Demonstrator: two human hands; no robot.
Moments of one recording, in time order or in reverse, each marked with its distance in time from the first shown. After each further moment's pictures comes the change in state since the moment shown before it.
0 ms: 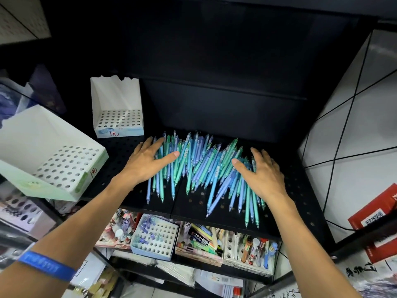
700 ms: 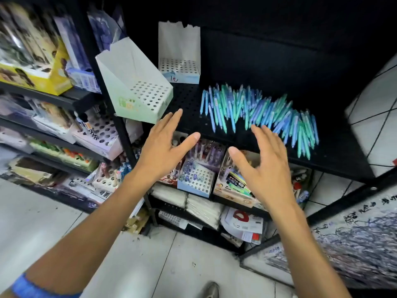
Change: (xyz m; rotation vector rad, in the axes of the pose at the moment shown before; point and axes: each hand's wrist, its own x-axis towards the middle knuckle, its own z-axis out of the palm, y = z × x) left_hand -0.200 -0.081 -0.019 -0.271 0.240 0.112; right_hand -0.214 -0.095 0.071 0.148 0.140 -0.330
